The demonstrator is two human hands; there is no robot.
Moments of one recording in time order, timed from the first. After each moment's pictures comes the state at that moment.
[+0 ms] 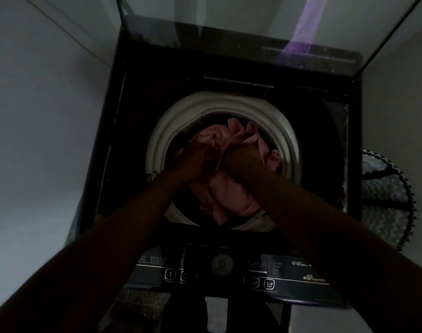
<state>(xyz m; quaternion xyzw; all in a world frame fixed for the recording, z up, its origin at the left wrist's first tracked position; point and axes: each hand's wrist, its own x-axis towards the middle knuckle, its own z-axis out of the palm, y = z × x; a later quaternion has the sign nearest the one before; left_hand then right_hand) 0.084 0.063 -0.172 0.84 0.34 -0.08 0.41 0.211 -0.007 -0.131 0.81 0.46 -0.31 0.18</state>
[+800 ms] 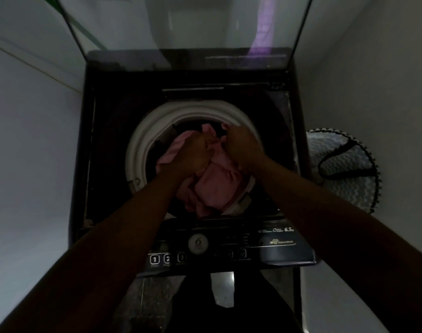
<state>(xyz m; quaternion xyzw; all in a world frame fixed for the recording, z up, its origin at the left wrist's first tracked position) 0.150 0.018 -0.098 0.82 0.33 -0.03 0.47 0.279 -0.067 -0.087 0.85 0.38 -0.30 -0.18</state>
